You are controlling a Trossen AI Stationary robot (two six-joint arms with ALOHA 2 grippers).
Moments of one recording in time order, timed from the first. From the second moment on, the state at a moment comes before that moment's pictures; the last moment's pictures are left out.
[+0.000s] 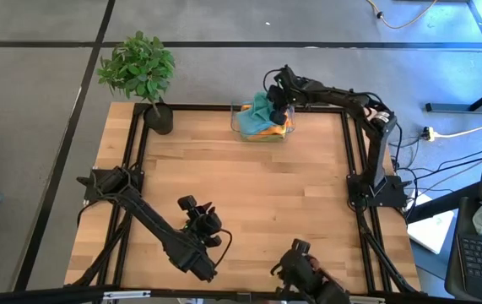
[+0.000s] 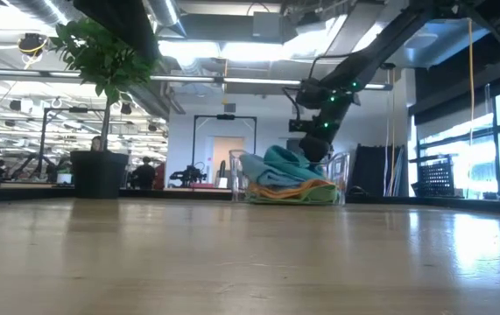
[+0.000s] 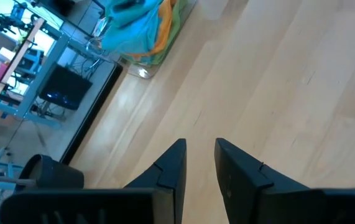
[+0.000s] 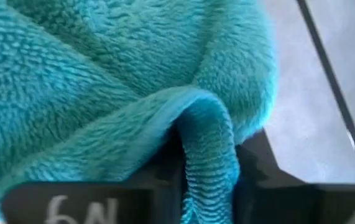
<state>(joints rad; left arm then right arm) -0.68 2.03 1.69 -1.57 -0.97 -1.28 -0.80 1.95 1.40 -0.44 -0.01 -0.50</state>
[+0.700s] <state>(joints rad) -0.68 2.03 1.69 -1.56 -0.97 -1.28 -0.76 1.72 1.40 -0.52 0.00 -0.45</state>
